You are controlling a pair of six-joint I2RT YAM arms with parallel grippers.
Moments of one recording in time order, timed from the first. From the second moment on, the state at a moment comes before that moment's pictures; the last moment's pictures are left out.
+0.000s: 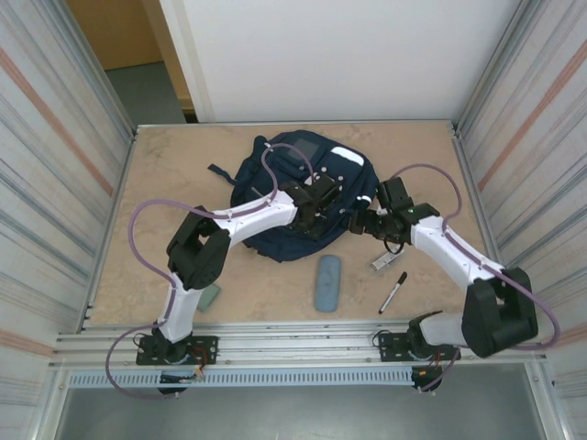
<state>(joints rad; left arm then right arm) -0.87 2.07 1.67 -0.87 -0.16 -0.34 0.34 1.34 0.89 -0.61 -0.03 0.49</state>
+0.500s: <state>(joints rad) -0.84 1.94 1.76 -0.99 -0.17 -0.22 0.32 1.69 1.21 -0.67 -0.31 0.11</state>
